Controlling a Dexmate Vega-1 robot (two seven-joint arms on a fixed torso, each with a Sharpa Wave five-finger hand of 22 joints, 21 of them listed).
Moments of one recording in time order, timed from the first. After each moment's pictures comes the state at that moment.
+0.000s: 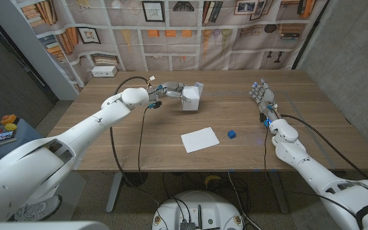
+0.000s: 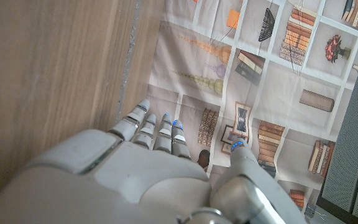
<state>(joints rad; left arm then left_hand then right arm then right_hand) 0.42 0.62 0.73 -1.28 -0.08 -0.11 -0.34 0.94 -0.07 0.51 -0.16 0.19 0.17 0.06 0.49 0.26 0.31 -0.03 0.34 0.31 0.31 -0.04 0.25 0.20 0.16 -0.04 0.20 0.17 -0.74 -0.40 -0.34 -0.95 0.68 0.51 0.14 0.15 0.13 0.28 -0.05 0.20 0.15 0.01 0.19 0.17 0.19 0.00 0.19 0.19 0.04 0.00 0.22 0.27 0.24 -0.01 0.19 0.16</state>
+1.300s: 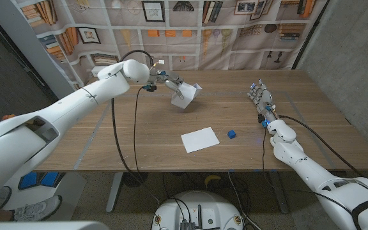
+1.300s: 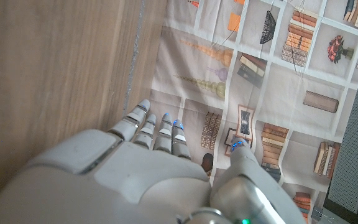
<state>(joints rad) 0.24 0.73 0.84 -1.57 0.22 0.20 -0.58 0.93 -0.06 0.48 -0.16 0.19 0.15 0.07 0.51 0.26 0.30 -0.03 0.34 0.34 0.31 -0.04 0.25 0.20 0.17 -0.04 0.20 0.17 -0.73 -0.39 -0.34 -0.92 0.69 0.51 0.16 0.15 0.13 0.28 -0.05 0.20 0.16 0.00 0.19 0.17 0.19 0.00 0.19 0.19 0.04 0.00 0.22 0.27 0.24 -0.01 0.19 0.16</state>
